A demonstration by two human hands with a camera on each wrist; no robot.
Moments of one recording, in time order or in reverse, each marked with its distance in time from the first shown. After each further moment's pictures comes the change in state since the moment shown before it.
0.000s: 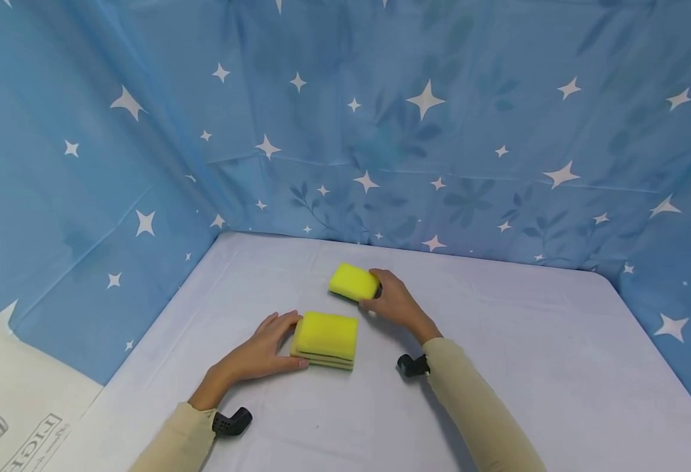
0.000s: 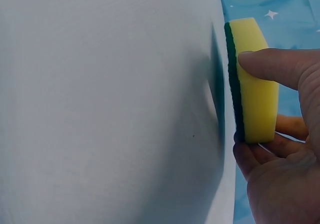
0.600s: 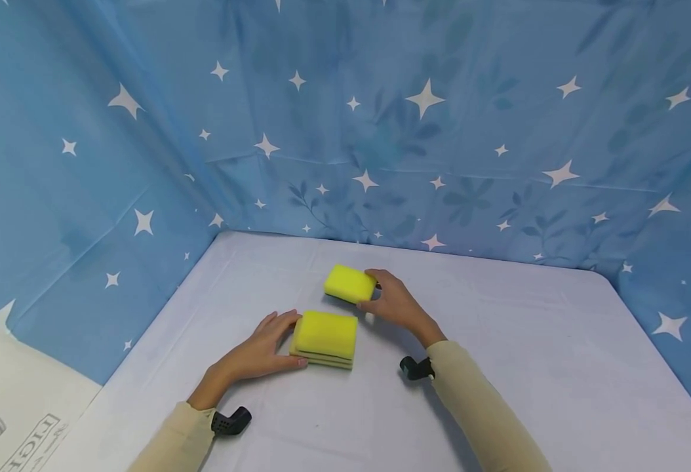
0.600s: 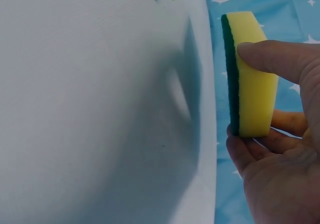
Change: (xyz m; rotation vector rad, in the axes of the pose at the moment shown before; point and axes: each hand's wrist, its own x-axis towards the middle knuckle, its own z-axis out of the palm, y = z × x) left_hand 0.000 0.000 -0.001 0.002 -0.008 0.009; right_hand -0.011 -0.014 -0.007 -0.010 -0.020 -0.040
